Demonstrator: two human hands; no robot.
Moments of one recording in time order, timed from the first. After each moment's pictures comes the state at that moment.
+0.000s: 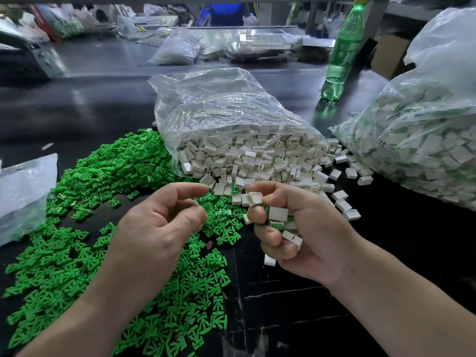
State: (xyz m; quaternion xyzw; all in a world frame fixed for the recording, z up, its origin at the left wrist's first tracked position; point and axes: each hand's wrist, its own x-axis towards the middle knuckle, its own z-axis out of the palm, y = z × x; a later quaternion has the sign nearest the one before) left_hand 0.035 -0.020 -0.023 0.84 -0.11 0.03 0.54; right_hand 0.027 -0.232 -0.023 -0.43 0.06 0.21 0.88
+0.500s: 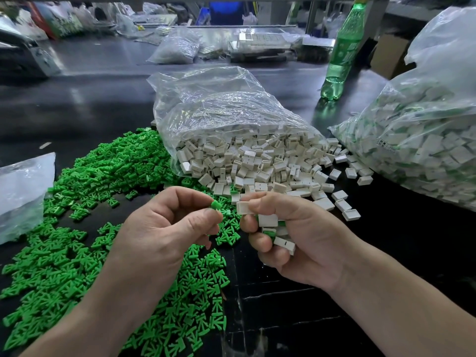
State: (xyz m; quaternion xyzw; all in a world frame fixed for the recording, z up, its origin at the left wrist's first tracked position) left_hand 0.033 -0.031 -0.023 0.72 -0.10 -0.04 0.69; right_hand 0.023 -0.228 -0.022 -0.46 0.08 0.24 0.85
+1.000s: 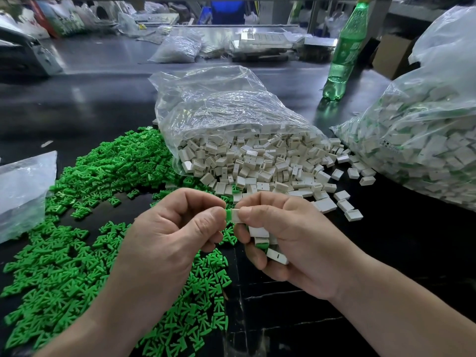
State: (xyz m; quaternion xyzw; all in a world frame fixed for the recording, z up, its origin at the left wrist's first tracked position) left_hand 0.029 -0.030 -0.032 0.74 -0.13 -0.02 0.66; right_hand 0.013 -0.217 -0.017 -0.59 0.00 0.18 0.79
